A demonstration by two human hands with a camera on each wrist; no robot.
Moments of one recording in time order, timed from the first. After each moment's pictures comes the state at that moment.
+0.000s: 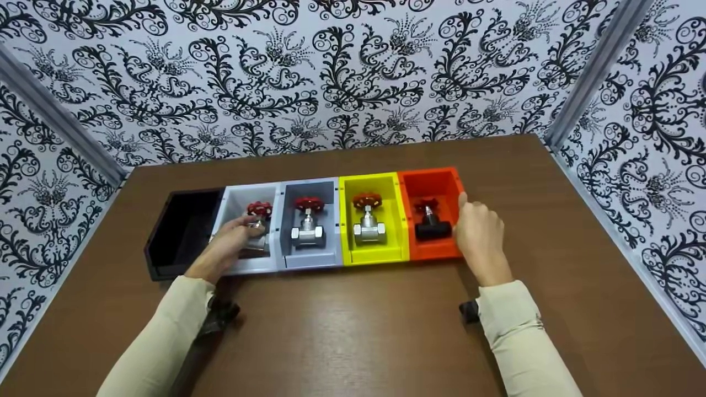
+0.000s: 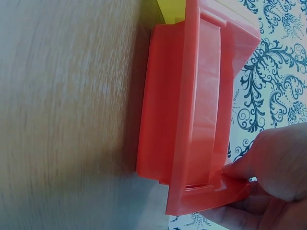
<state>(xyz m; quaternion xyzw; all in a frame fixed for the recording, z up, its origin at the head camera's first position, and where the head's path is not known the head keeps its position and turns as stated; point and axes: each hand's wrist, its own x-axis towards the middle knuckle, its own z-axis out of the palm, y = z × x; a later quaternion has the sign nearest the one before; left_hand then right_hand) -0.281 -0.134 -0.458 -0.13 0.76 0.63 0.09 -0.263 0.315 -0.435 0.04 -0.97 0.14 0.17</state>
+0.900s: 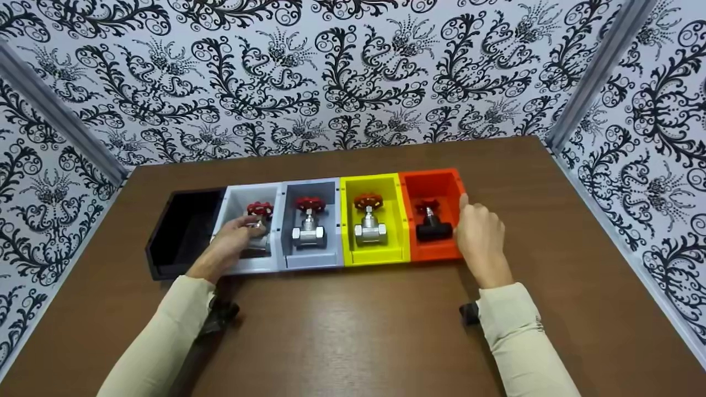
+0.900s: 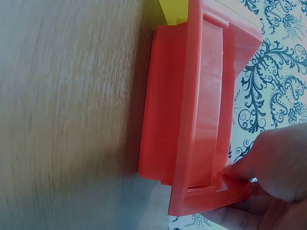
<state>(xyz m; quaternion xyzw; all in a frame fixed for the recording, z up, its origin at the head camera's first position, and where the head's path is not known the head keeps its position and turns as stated) -0.280 -0.134 -0.458 -0.11 0.80 0.59 0.06 -0.264 0.314 -0.439 0.03 -0.97 0.15 0.20</state>
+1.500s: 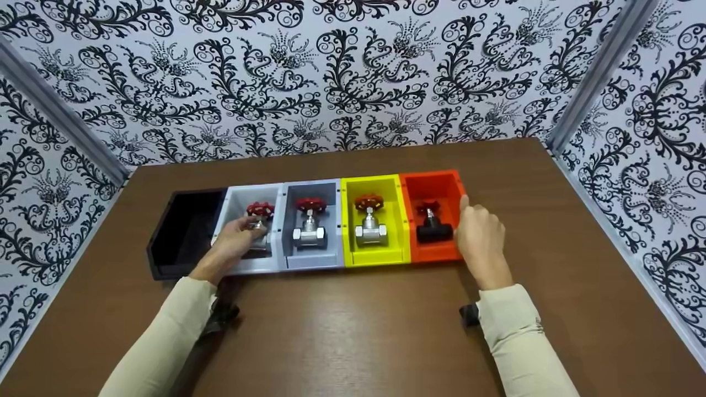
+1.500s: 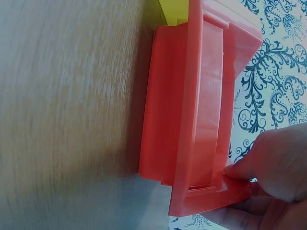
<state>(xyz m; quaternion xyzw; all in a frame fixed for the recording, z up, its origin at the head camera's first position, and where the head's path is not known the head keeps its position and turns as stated) -0.278 -0.133 -0.461 -0.08 0.83 0.55 0.03 -0.265 0.315 -0.440 0.04 -0.97 0.14 0.20</state>
